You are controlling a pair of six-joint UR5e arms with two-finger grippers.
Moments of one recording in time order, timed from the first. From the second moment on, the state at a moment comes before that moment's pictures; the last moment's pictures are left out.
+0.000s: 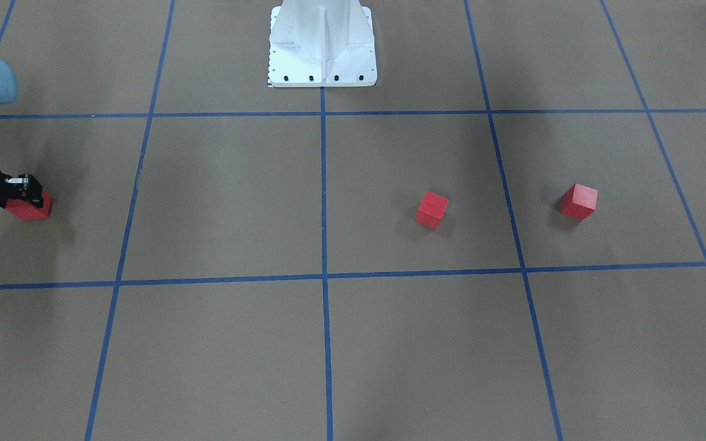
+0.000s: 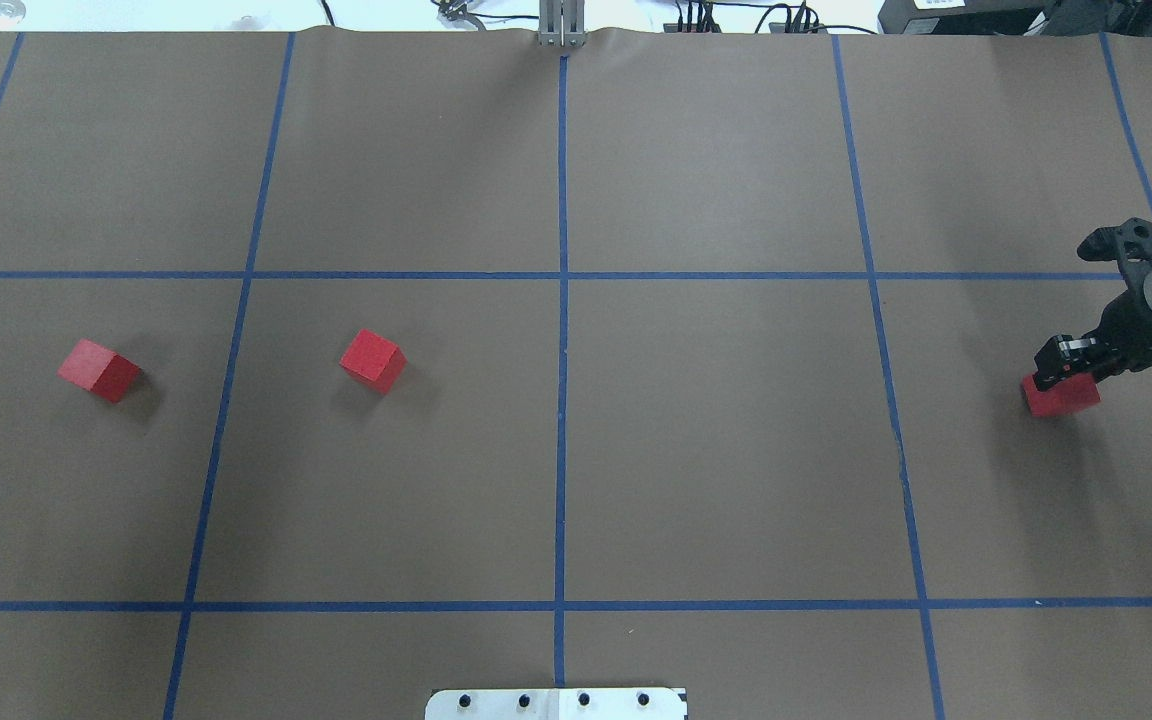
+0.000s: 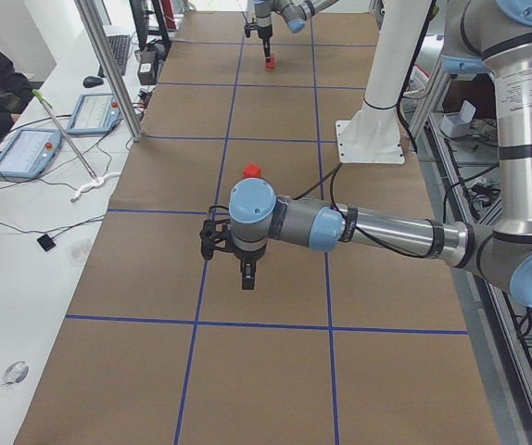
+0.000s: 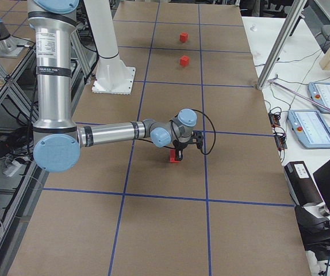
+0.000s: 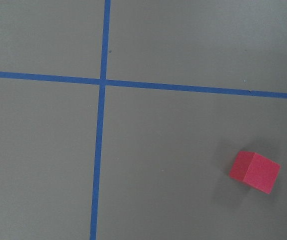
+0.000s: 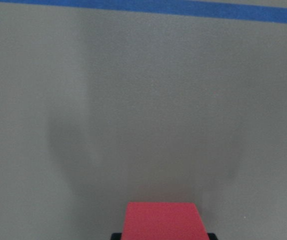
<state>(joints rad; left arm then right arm) -1.53 -1.40 -1.90 -1.63 -2.46 -0.24 1.00 -1.59 1.68 -1.23 2.26 0.62</state>
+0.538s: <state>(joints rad) -1.53 -1.40 -1.92 -1.64 -2.46 -0.24 0.87 -1.28 1.80 -1.42 2.20 0.96</state>
